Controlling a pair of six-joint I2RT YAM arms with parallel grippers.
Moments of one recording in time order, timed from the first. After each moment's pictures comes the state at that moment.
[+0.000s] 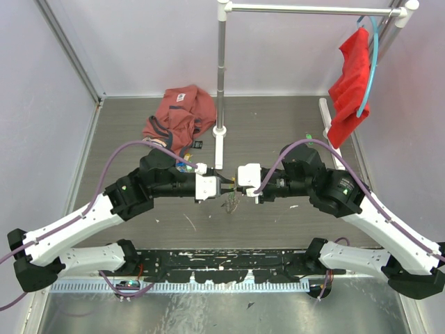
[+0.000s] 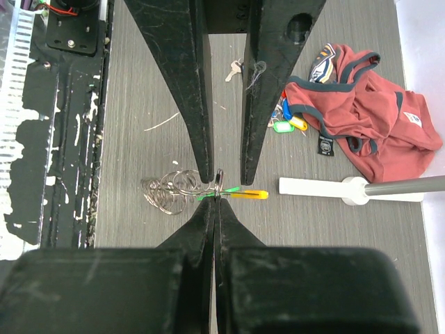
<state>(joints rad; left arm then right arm) -1.03 1.04 1.08 -0.25 0.46 0.50 0.93 0.97 1.28 -0.80 -0.39 -0.62</state>
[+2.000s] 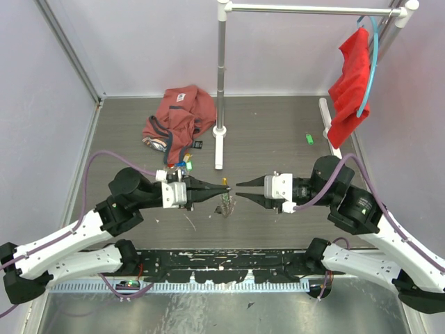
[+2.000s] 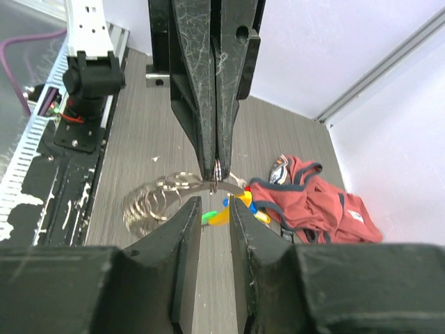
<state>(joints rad) -1.05 0.84 0.84 0.20 0.49 0.27 0.93 0.77 1.13 -0.47 -0.53 -0.56</state>
